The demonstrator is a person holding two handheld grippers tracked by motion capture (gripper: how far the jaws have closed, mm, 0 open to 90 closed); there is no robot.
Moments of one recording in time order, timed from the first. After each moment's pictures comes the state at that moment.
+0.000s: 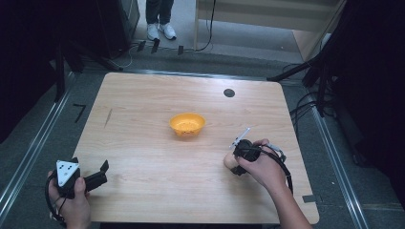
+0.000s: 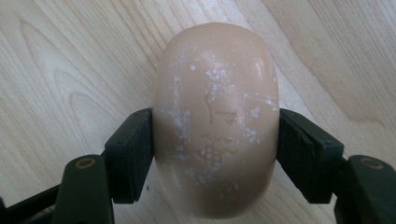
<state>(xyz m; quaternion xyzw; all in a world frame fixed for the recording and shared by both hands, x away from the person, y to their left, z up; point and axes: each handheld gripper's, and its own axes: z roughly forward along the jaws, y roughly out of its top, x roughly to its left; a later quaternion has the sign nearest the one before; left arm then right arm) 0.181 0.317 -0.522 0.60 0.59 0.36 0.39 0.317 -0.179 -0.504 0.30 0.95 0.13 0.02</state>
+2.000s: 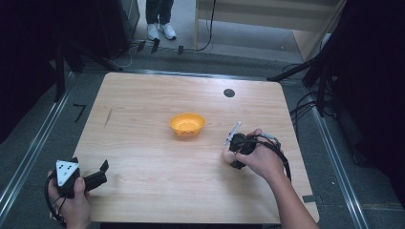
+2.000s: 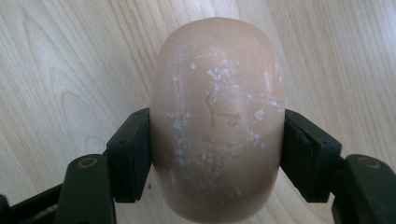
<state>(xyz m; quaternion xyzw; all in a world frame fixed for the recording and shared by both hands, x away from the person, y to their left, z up) 0.181 0.318 -0.523 0.60 0.59 0.36 0.40 0.335 -0.163 -0.486 0.20 0.97 0.10 0.04</state>
